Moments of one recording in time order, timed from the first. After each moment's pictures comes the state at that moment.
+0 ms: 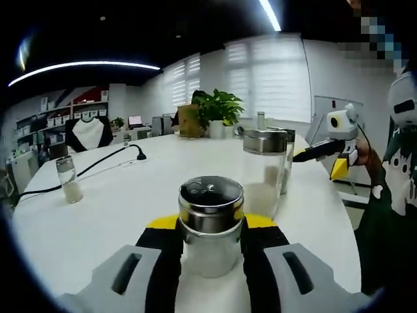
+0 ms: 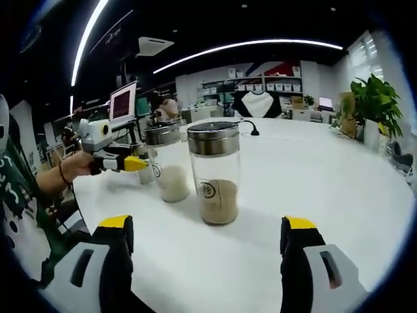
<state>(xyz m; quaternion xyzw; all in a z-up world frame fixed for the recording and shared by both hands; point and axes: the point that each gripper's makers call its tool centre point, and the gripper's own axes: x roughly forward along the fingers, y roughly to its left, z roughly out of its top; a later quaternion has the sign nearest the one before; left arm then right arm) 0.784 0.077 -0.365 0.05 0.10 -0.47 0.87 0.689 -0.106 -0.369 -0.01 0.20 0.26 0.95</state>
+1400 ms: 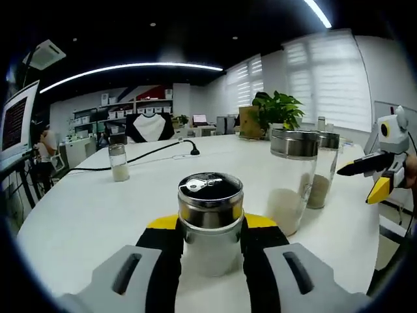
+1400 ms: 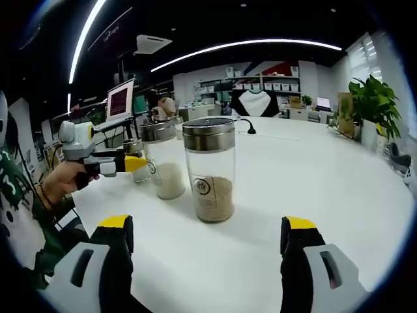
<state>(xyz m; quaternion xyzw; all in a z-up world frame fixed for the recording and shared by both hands) 0.786 0.090 -0.369 0.03 0.10 -0.27 0.96 0.691 -0.111 -0.374 -0.02 0.21 0.24 0.95</state>
